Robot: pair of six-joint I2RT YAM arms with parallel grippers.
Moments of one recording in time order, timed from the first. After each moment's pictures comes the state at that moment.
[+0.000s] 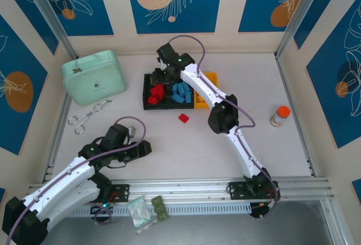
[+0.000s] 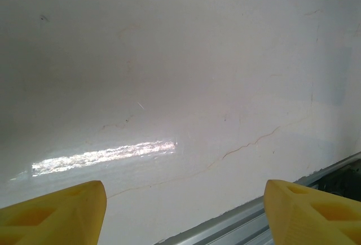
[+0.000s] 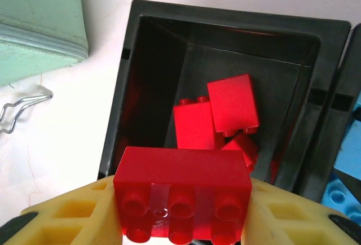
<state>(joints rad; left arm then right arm) -0.59 0.73 0.44 -0.65 0.29 -0.86 0.64 2.57 2.66 -1.10 -0.21 0.52</state>
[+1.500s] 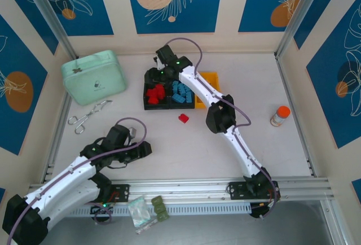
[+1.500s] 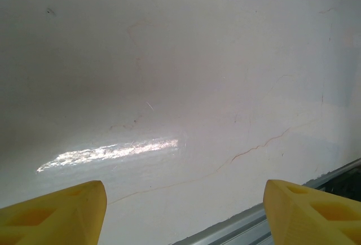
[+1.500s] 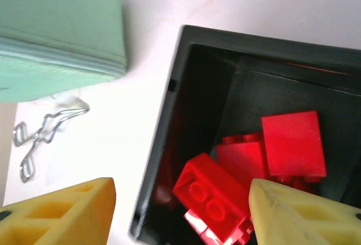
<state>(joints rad) -0.59 0.75 0.42 -0.62 0.29 -0.87 0.65 2.60 2.66 -0.96 -0.30 0.54</state>
